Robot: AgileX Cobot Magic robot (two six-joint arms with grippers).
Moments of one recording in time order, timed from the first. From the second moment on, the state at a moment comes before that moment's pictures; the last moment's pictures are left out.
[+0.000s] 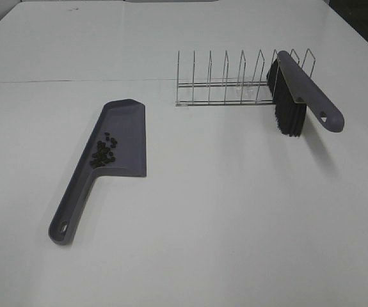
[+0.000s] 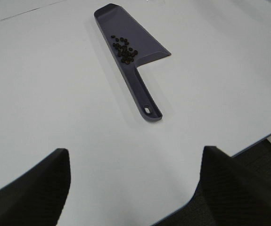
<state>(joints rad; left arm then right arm) -0.41 0.14 -0.50 -0.07 1.07 0.06 0.06 0.09 -0.51 0.12 1.07 -0.14</state>
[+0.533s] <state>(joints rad) -0.41 0.14 -0.50 -0.07 1.07 0.06 0.06 0.09 -0.51 0.12 1.07 -0.14</state>
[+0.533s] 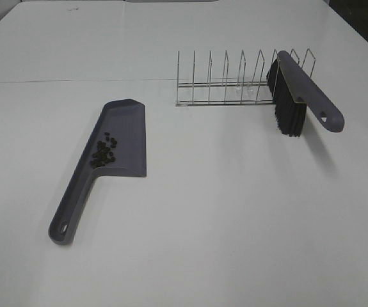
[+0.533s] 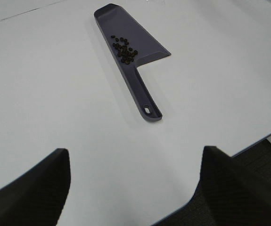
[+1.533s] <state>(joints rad) -0.08 0.06 -0.50 -0.07 1.06 0.06 0.06 0.09 -0.51 0.12 1.07 -0.14</state>
